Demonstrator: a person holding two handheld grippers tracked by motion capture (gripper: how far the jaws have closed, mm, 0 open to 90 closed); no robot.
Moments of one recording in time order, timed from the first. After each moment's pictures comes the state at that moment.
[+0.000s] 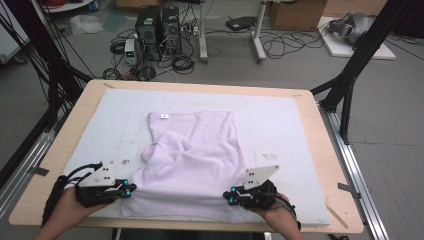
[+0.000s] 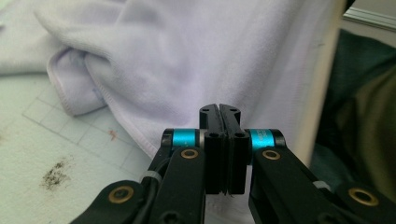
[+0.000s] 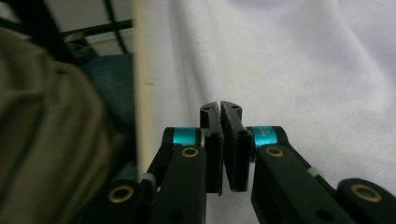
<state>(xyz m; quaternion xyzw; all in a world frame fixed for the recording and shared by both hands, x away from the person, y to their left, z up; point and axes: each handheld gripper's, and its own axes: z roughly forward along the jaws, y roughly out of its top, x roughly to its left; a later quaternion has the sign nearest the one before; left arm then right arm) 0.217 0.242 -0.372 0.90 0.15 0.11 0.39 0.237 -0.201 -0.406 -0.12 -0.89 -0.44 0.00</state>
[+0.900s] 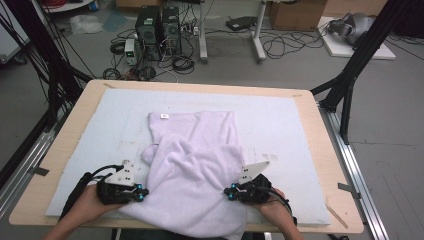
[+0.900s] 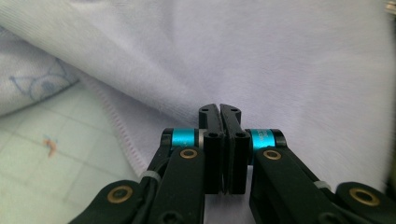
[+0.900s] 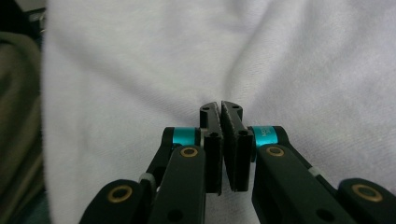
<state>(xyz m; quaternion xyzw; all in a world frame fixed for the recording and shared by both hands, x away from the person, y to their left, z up) 0.245 0.225 -0.420 0.92 0.15 0.04 0.36 0.268 -0.202 -0.442 -0.14 -0.91 -0.40 -0.01</state>
